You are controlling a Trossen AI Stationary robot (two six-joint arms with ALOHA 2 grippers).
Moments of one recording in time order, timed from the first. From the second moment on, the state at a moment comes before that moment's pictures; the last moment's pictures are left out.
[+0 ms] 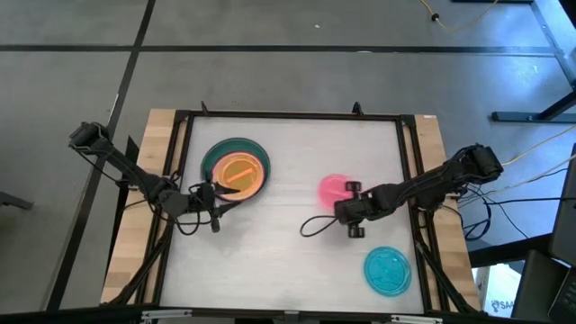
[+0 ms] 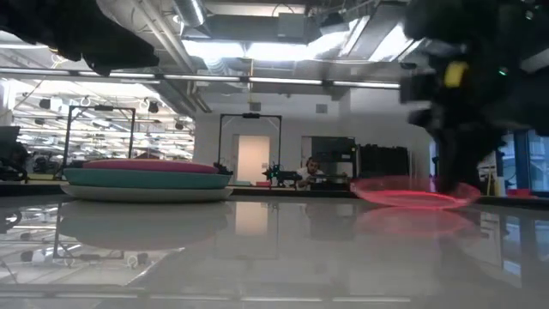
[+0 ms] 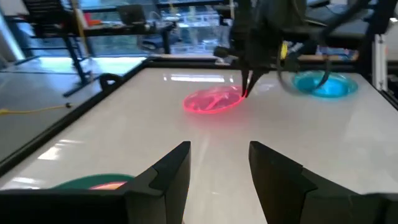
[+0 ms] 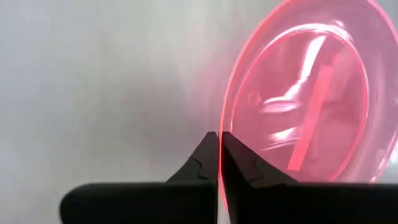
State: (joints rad) left arm -0.56 0.83 0.31 0.23 -0.82 -0.18; right arm 0.30 1.48 0.79 -0.63 0.22 0.20
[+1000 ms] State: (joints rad) left arm -0.26 1.21 0.33 0.60 -0.26 -0.16; right arm 0.30 1.75 0.87 0.06 0.08 0.06
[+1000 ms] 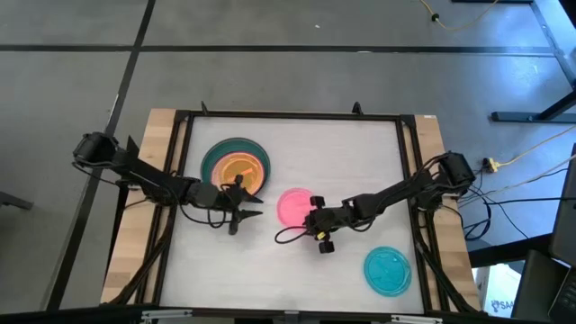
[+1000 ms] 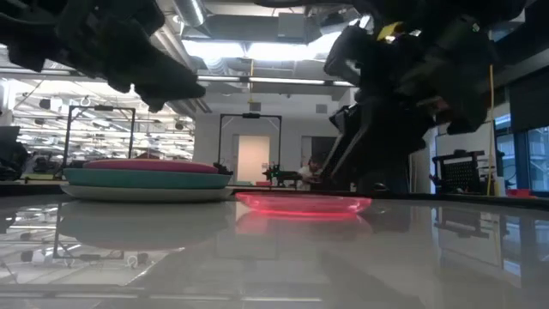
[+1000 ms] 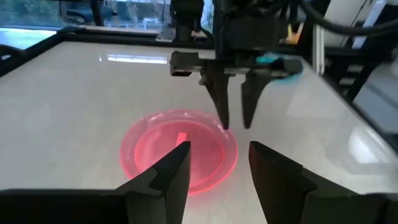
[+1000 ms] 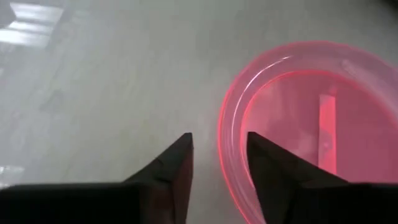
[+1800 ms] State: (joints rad) left arm -0.26 1.84 0.82 0.33 -0.14 0.13; right arm 0.30 1.58 0.84 0.10 0.09 -0.06
